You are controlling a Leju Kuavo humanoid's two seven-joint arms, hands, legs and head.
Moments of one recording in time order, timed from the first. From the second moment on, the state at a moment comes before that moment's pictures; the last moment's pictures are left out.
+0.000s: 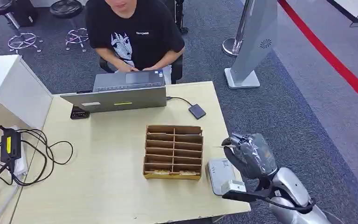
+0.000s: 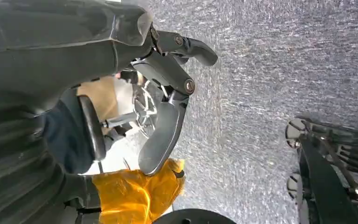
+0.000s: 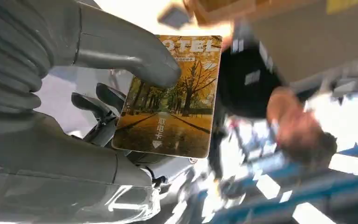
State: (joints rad) left arm -0.02 0.02 0.41 -0.19 -0.29 0.03 0.26; right arm 0.00 -0.46 0.43 -1.59 0.75 -0.33 -0.45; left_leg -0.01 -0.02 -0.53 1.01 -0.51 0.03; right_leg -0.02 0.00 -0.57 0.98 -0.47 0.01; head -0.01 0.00
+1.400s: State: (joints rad) left arm -0.03 0.02 0.45 -0.19 -0.38 0.00 0.27; right arm -0.29 -0.52 0.77 -1.27 0.89 -0.11 -0.14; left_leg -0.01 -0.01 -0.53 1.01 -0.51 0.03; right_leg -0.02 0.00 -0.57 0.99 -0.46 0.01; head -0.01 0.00
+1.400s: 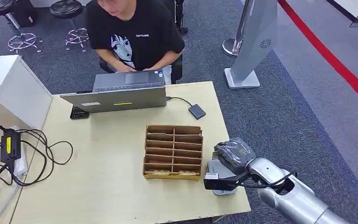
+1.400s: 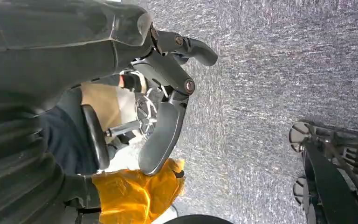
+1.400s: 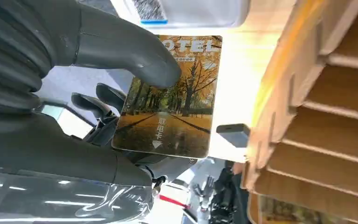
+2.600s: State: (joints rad) left arm -0.08 0.02 0.45 -0.19 -0.60 -0.06 0.26; right arm -1.18 0.05 0.78 -0.70 0.75 0.06 -0.04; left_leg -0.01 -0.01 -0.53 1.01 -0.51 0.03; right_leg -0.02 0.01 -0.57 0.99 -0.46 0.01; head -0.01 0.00
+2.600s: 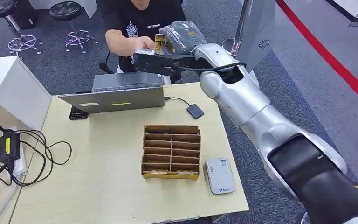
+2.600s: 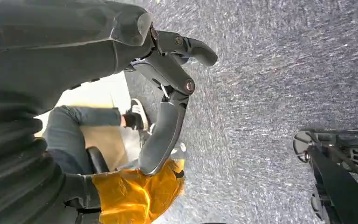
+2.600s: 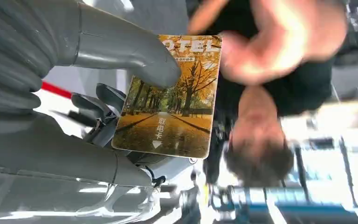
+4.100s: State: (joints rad) left arm -0.03 0.00 0.57 -0.19 -0.56 -0.02 0.25; right arm -0.10 -0.19 0.40 -1.49 0.14 0.06 -0.70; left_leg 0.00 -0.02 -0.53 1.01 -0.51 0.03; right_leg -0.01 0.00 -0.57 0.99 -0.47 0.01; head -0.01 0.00
